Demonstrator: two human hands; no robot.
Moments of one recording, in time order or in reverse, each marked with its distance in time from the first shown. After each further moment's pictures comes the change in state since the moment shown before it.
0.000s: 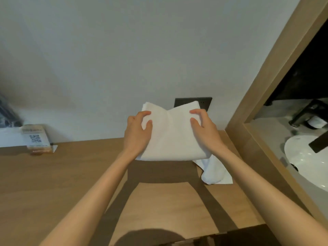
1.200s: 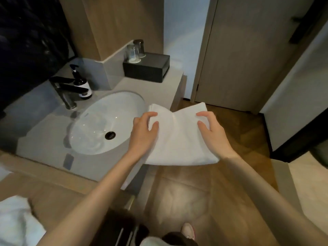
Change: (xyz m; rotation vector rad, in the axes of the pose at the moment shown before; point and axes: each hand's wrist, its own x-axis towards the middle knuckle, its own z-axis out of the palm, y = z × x) left_hand -0.299 0.344 0.472 -0.180 -1.019 0.614; right_hand -0.361 0.309 -0.436 -0.051 0.964 0.640
